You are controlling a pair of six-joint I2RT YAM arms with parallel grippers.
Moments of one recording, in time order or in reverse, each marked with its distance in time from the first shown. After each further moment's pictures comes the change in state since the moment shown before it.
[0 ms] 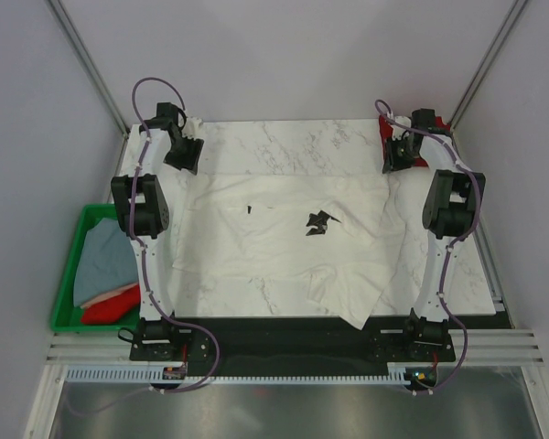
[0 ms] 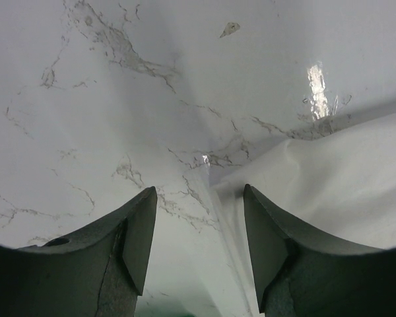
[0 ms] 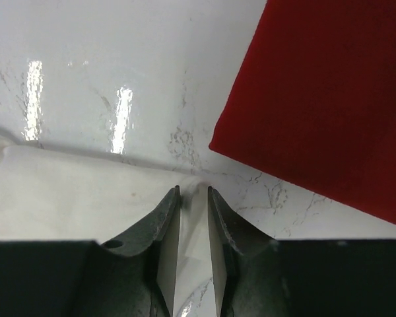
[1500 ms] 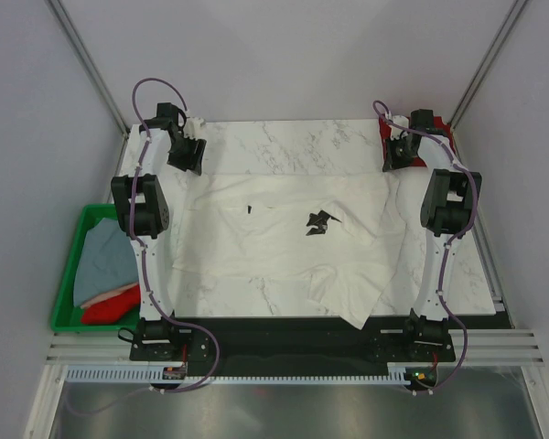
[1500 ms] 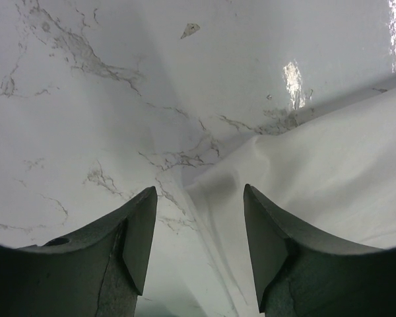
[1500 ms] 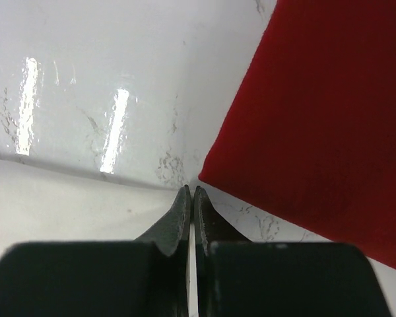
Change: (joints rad) left arm 0.000 0.002 0.004 -0.026 0.084 0.000; right arm -0.001 0.068 0.054 0.019 -0.016 -0.035
